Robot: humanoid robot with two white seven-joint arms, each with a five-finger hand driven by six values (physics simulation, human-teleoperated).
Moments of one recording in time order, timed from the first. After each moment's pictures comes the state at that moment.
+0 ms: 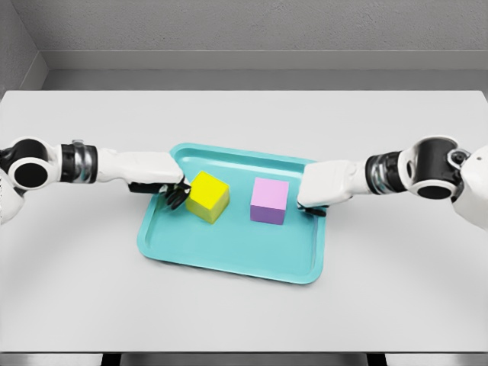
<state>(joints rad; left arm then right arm) -0.83 0.70 -0.98 -1.31 -0.14 -0.61 -0.61 -0.88 -0.72 1.04 -1.55 0.65 -0.61 0.61</state>
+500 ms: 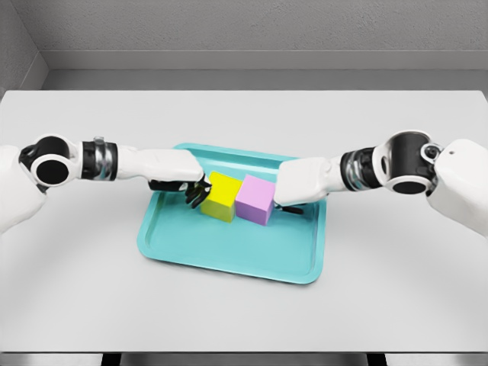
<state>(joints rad) -0.84 0.64 -0.97 -1.30 -0.13 -0.61 -0.61 -0.92 -0.64 1.07 -1.55 0.66 -0.61 0.61</state>
